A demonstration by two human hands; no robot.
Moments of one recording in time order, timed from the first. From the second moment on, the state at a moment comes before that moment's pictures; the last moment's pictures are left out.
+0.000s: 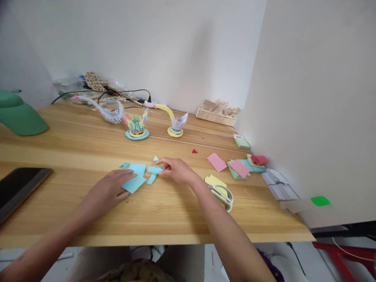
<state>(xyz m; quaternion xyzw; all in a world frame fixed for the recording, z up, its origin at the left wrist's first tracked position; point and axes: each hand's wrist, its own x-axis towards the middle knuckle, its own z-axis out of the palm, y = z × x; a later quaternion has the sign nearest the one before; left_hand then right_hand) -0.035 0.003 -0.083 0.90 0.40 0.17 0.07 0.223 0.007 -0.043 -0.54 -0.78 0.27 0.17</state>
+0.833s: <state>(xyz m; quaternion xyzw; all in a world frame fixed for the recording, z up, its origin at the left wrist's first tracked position) -0.043 0.049 -0.061 0.85 0.52 0.10 0.08 0.268 -0.227 -0.025 -0.68 -0.71 0.17 0.04</state>
